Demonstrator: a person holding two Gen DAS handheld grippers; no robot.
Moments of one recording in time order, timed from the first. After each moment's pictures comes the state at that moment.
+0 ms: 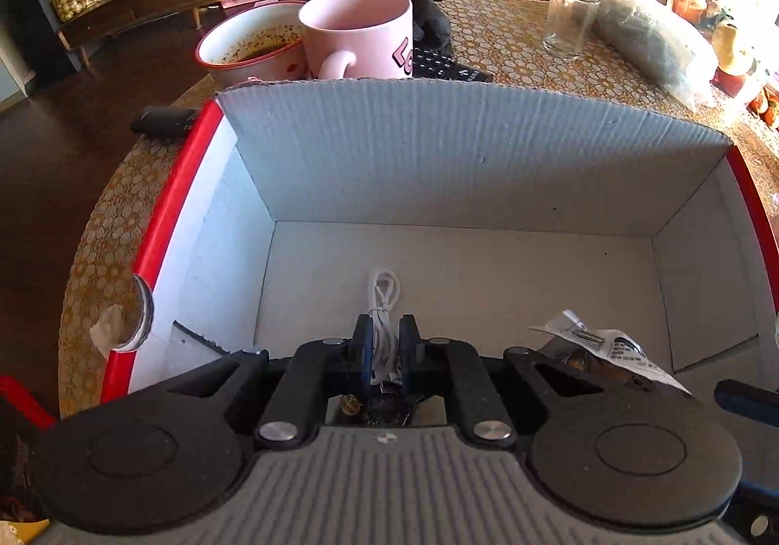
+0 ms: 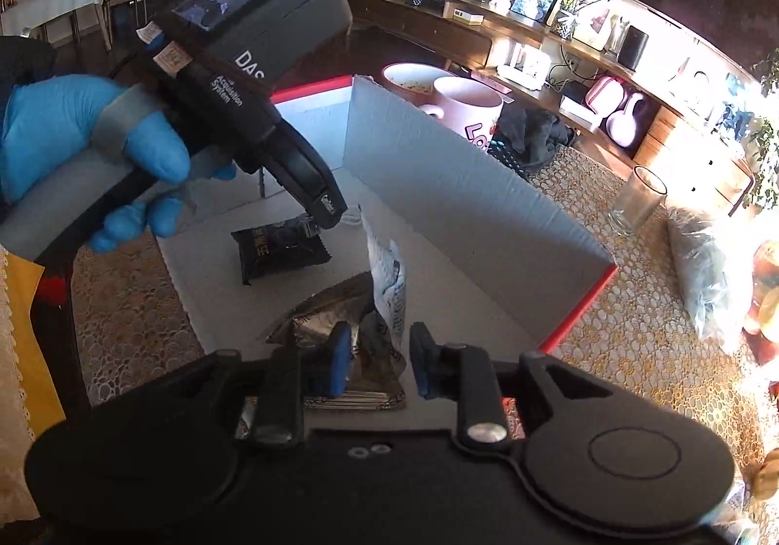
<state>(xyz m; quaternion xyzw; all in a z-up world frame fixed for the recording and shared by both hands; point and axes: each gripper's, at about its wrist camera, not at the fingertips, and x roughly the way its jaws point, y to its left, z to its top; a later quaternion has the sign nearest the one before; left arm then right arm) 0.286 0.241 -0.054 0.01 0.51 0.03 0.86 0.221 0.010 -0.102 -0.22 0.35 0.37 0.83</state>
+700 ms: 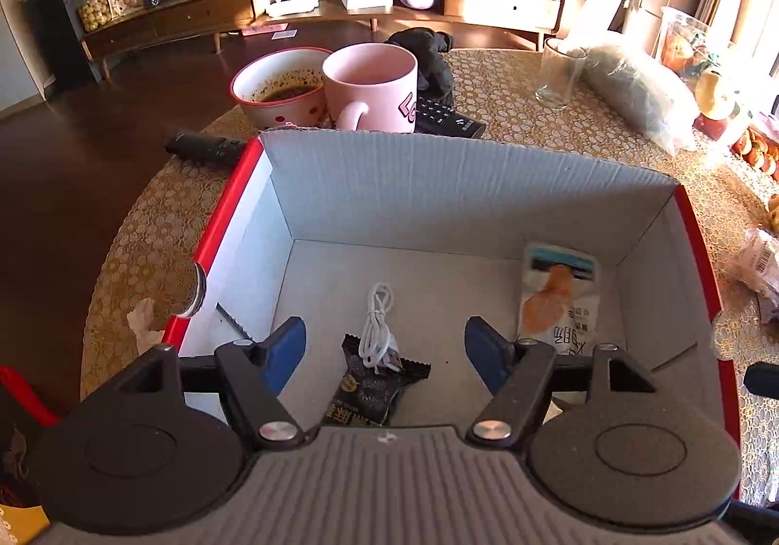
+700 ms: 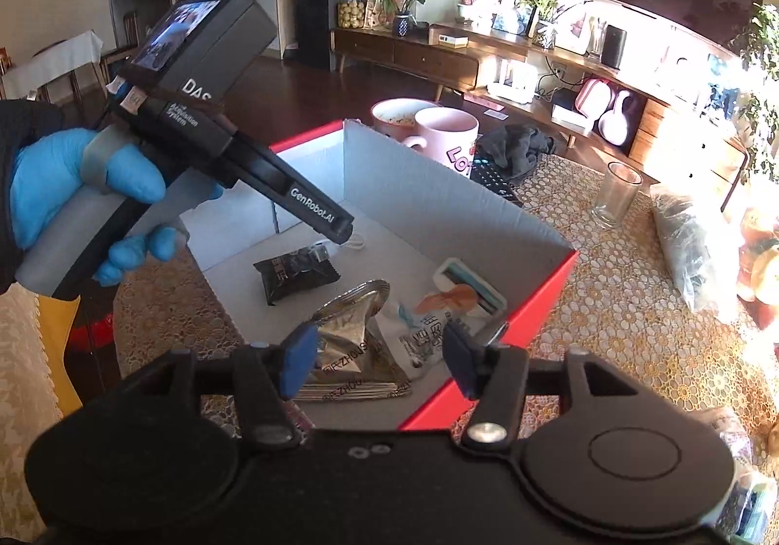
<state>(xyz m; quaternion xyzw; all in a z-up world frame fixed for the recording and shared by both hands) 0.253 0.233 -0.014 -0.01 0.47 0.05 0.88 0.206 -0.034 -0.072 -0.15 0.34 0.37 0.85</state>
